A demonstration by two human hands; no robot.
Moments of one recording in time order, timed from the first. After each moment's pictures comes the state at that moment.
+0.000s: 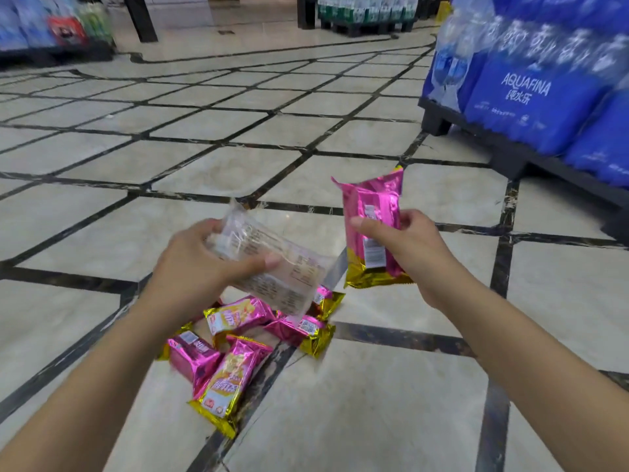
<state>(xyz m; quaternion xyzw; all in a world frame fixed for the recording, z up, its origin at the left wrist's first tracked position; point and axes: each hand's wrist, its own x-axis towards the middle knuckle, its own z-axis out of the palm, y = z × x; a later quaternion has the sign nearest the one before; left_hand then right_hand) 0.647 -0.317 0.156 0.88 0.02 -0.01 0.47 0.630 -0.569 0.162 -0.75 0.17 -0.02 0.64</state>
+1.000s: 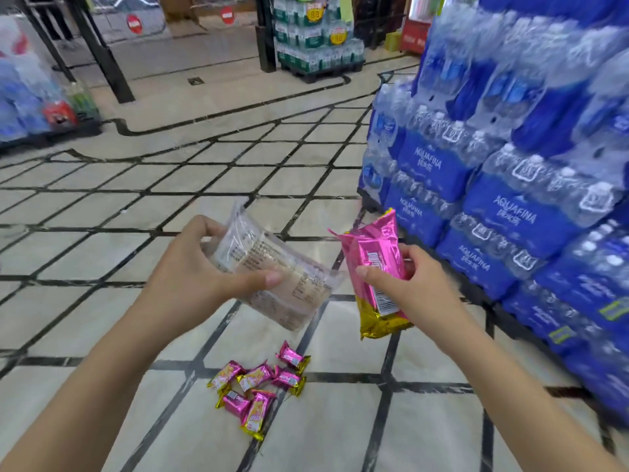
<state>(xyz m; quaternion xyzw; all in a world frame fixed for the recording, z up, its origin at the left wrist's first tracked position) 0.592 -0.384 0.829 0.86 -0.07 -0.05 0.50 0.529 -0.633 0.786 -0.80 0.21 -0.04 0.57</state>
